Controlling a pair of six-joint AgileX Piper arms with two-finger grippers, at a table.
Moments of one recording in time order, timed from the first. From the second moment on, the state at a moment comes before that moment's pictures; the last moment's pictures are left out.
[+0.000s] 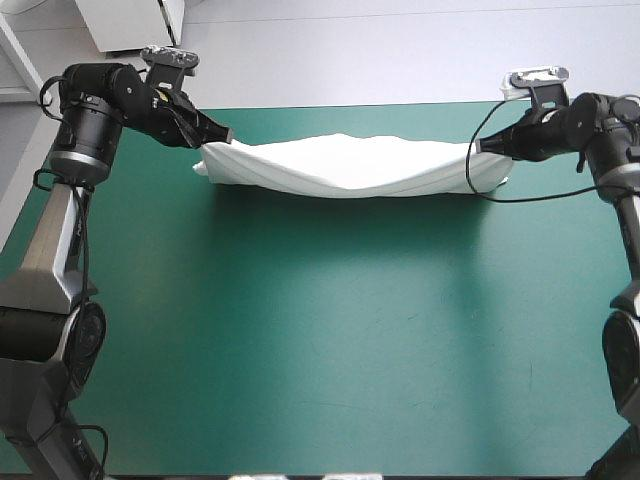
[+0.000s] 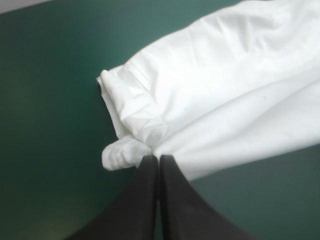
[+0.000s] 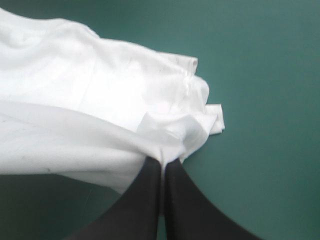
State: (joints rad) left arm -0.17 1.87 -2.12 -0.13 1.25 0.18; right arm -0.04 1.76 -1.73 0.23 0.88 -0.27
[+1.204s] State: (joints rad) left arm -0.17 1.42 -0.94 -0.22 1.18 0.21; right arm 0.03 1.32 -0.78 0.17 0.86 -0.27
